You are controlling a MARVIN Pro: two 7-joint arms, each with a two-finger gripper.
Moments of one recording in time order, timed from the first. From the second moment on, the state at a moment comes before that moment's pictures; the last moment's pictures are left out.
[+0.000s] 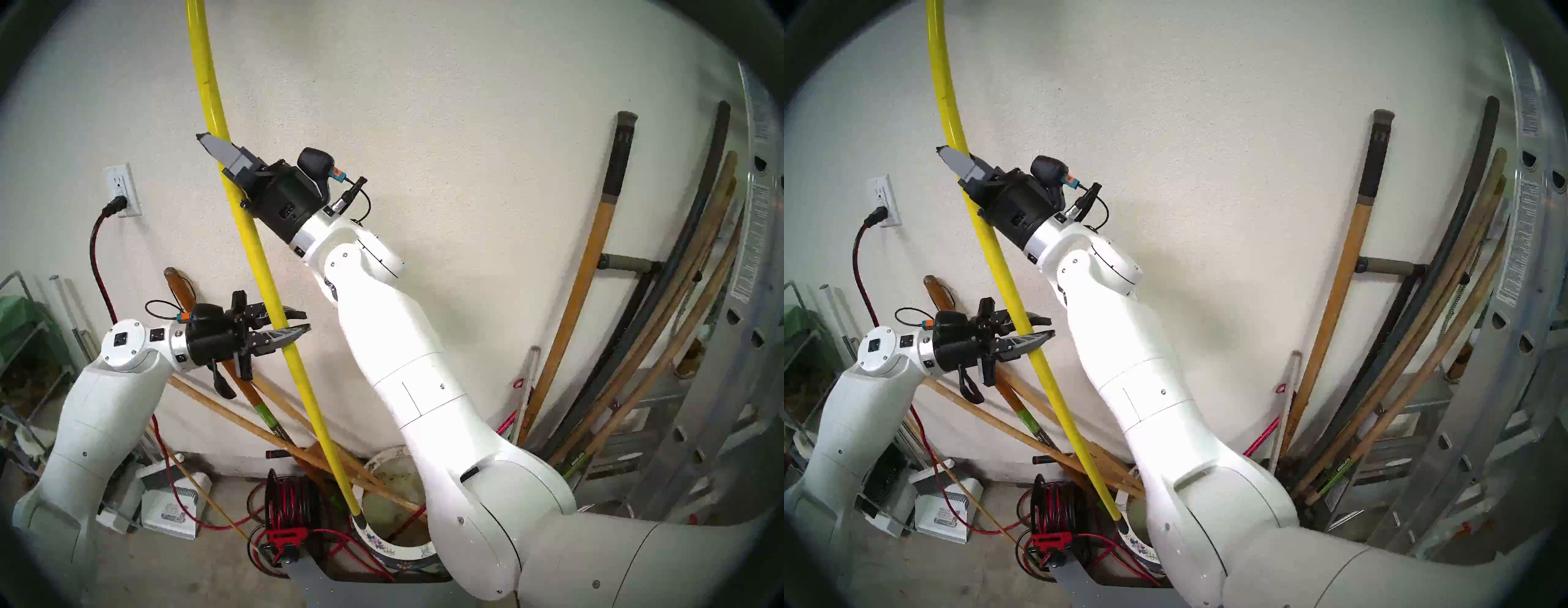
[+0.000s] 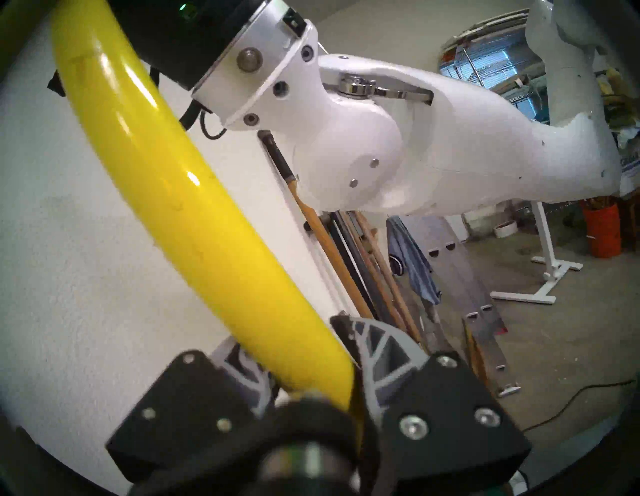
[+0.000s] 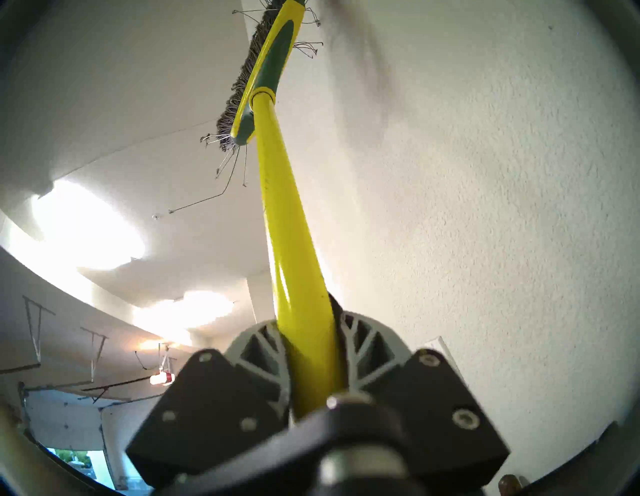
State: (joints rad) left arm 1.38 -0.82 -1.54 -1.50 -0.65 -0.27 -1.27; right arm -0.88 -1.96 1.19 -1.21 0.81 0.22 0.71
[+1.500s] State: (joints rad) left arm 1.72 -0.88 -1.65 -1.71 -0.58 0.04 -1.00; right arm -1.11 -1.72 0.91 -1.36 1.07 -0.22 0.57
